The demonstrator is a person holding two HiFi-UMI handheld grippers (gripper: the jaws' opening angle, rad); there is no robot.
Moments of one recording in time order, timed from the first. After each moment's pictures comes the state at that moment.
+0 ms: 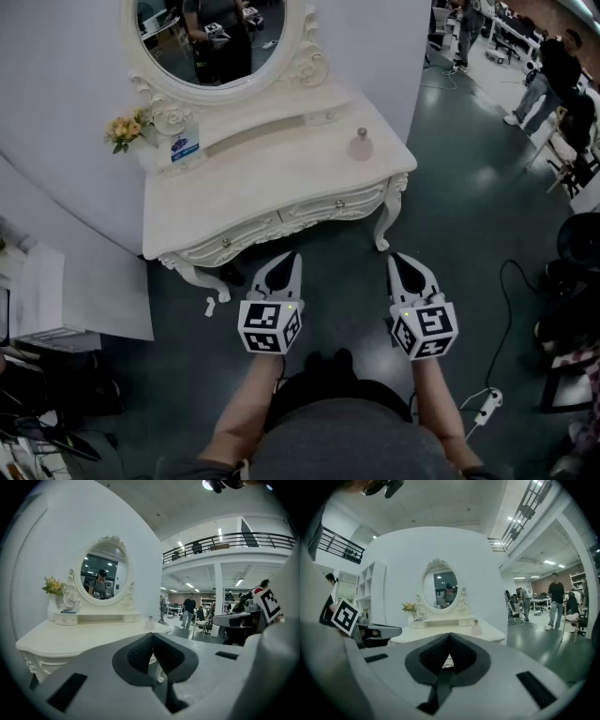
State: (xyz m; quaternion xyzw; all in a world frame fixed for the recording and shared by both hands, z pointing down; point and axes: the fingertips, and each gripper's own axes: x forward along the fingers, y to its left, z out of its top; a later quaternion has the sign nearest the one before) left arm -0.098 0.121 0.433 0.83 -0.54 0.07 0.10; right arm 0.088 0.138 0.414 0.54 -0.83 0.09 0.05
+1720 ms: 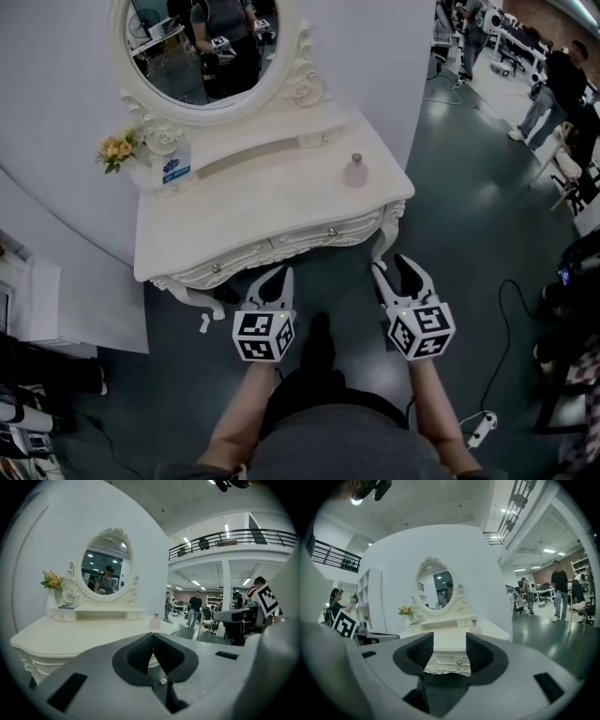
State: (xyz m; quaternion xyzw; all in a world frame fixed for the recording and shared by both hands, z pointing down) left arm -0.087 0.060 0.455 0.82 -0.56 0.08 0.13; right arm 0.111 0.059 0.428 0.52 -0.84 0.13 0.03
